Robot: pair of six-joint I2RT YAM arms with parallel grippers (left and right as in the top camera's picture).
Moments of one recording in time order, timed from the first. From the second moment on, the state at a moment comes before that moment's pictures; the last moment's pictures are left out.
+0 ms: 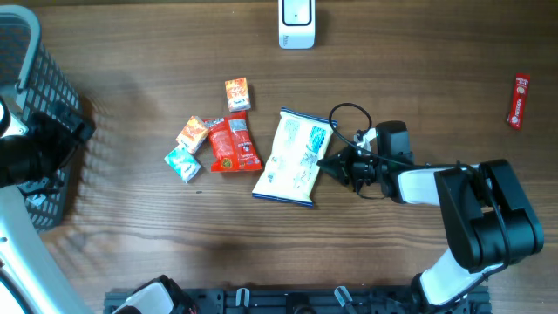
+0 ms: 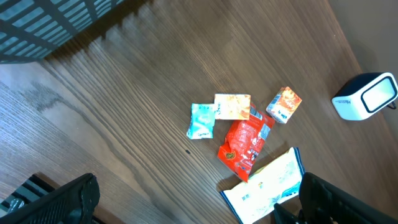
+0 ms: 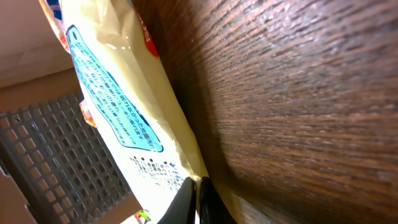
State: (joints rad) left arm 0.50 1.34 1.79 -1.59 0.19 -0.42; right arm 0.19 1.83 0.55 0.37 -0.80 1.09
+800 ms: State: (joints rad) left arm 0.50 1.34 1.79 -1.59 0.19 -0.42; right arm -0.05 1.53 0.54 -0.06 -0.77 0.73
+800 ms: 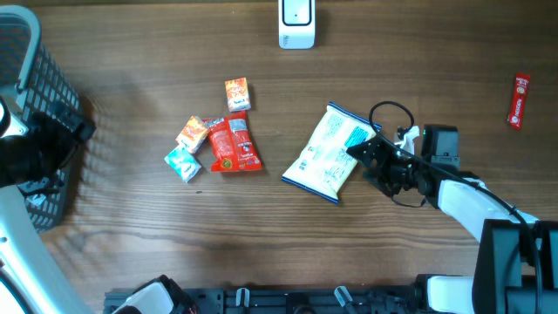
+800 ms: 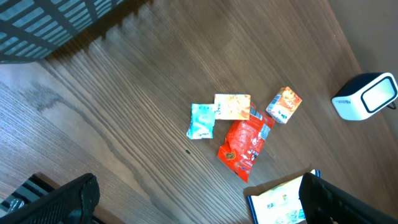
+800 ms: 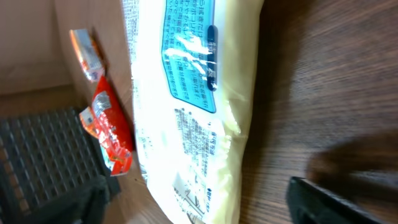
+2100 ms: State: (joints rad) left arm 0.50 1.34 1.79 -1.59 0.19 -0.42; right arm 0.14 1.89 0.60 0.43 -0.79 1.09
